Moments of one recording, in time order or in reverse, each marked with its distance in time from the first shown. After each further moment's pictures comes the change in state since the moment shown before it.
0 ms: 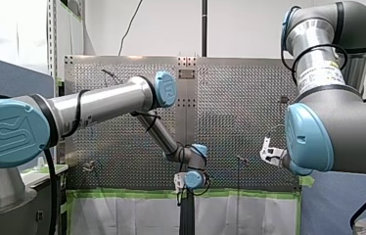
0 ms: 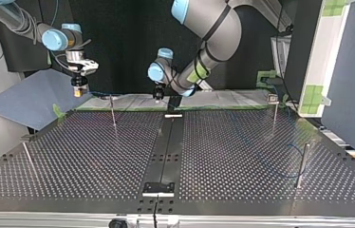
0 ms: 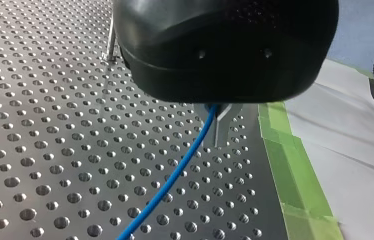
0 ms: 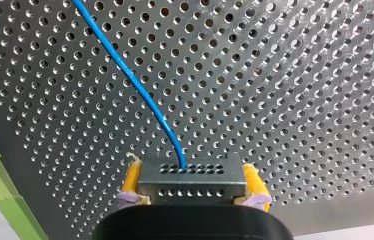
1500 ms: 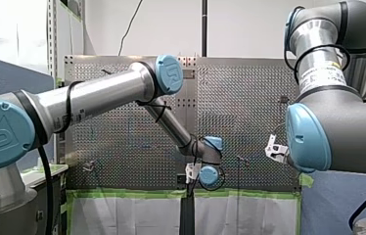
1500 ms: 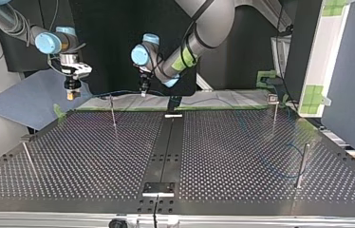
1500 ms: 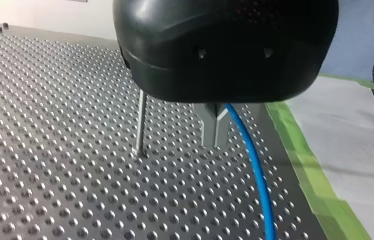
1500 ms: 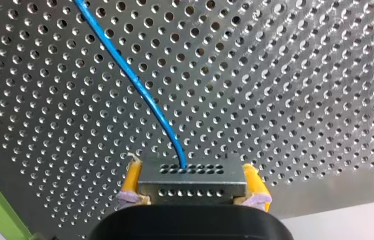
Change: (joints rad) left arm -0.137 0.092 -0.063 0.064 -0.142 0.171; right arm -0.038 0.000 -0.044 0.029 -0.007 0.032
